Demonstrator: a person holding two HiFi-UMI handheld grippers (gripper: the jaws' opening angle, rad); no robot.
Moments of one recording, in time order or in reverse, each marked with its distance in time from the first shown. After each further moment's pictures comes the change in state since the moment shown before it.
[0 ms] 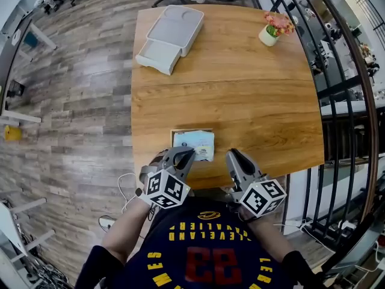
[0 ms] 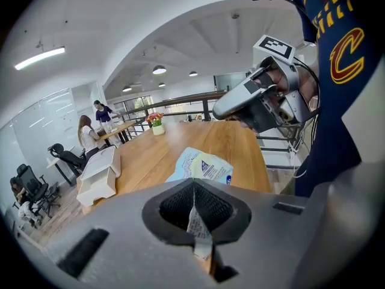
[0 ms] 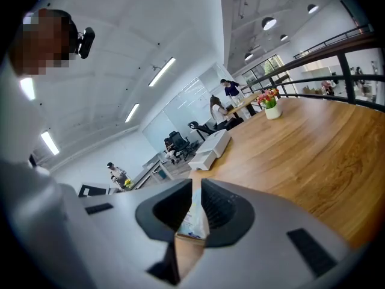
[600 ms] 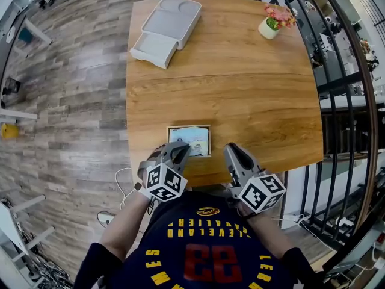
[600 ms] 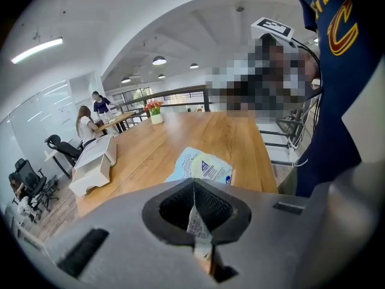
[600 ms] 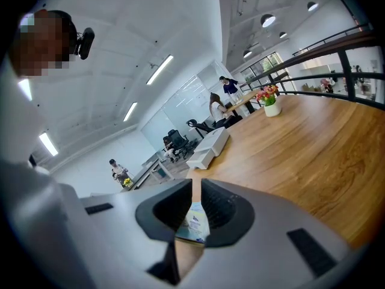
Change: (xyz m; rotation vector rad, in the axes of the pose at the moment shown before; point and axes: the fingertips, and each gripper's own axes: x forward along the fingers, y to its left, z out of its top) left arm 0.022 -0.004 -0.033 -0.026 0.072 -0.021; right arm 0.008 -0.005 0.000 0.014 0.021 -0.006
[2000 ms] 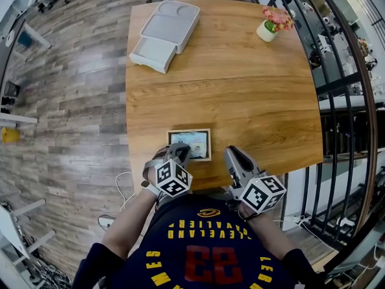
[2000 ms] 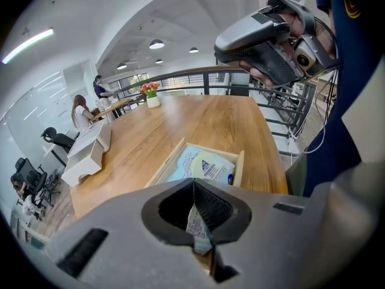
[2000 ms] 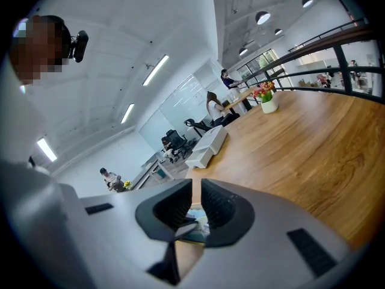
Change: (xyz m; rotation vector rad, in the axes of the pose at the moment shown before) left arm 0.038 -0.004 -0.034 -0.012 0.141 -0.022; right arm 0.002 -0.005 -0.003 0.039 0.010 -0.008
